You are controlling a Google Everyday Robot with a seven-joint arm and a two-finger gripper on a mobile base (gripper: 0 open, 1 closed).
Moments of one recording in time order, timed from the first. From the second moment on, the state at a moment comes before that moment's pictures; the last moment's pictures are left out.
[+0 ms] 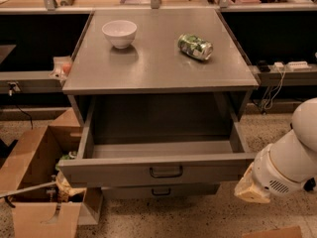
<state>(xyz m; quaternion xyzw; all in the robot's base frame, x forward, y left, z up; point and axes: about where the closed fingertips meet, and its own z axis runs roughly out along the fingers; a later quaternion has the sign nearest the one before) 0.352 -0.216 0.727 -0.51 0.85 0.11 0.10</state>
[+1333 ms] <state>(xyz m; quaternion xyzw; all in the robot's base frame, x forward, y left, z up) 0.372 -0.226 0.716 -0.50 0.85 0.10 0.11</state>
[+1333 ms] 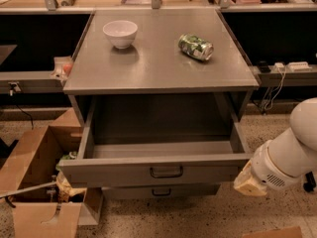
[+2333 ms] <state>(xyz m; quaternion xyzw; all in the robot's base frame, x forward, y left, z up) 0.389 -0.229 0.694 -0.49 0.86 0.10 0.12</state>
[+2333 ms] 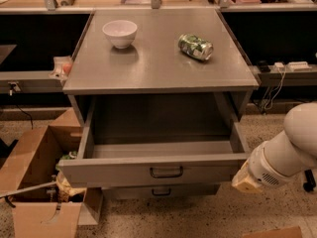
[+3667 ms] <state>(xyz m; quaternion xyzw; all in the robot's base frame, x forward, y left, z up) 0.470 -0.207 0.649 -0.48 0.86 0.10 0.15</state>
